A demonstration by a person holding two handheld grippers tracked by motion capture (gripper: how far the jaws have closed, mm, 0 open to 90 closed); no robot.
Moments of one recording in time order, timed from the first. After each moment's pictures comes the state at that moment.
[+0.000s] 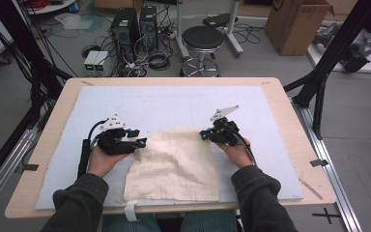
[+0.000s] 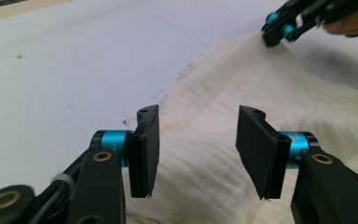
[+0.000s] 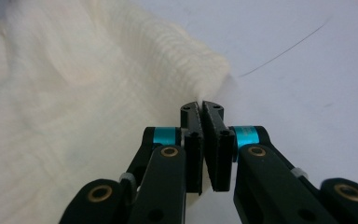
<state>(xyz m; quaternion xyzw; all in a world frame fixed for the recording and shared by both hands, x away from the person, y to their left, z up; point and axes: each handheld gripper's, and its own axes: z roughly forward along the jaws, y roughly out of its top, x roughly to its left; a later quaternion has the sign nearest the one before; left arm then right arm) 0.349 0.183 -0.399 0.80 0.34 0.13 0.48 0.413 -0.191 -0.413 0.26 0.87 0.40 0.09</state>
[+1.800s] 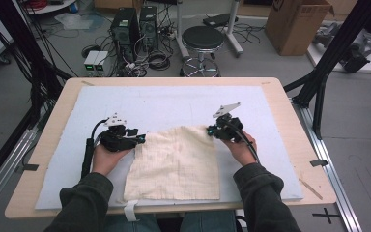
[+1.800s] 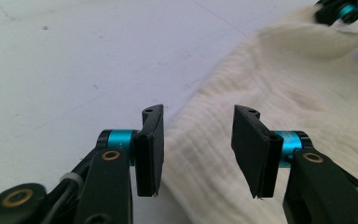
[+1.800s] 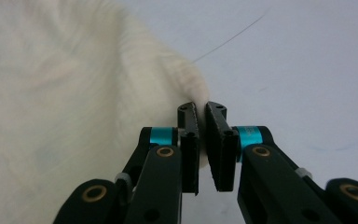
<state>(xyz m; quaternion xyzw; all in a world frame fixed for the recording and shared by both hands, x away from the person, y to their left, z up) 0.371 0.189 -0.421 0.77 0.41 0.14 0.46 0.418 -0.201 -0.402 0.30 0.87 0.35 0.16</state>
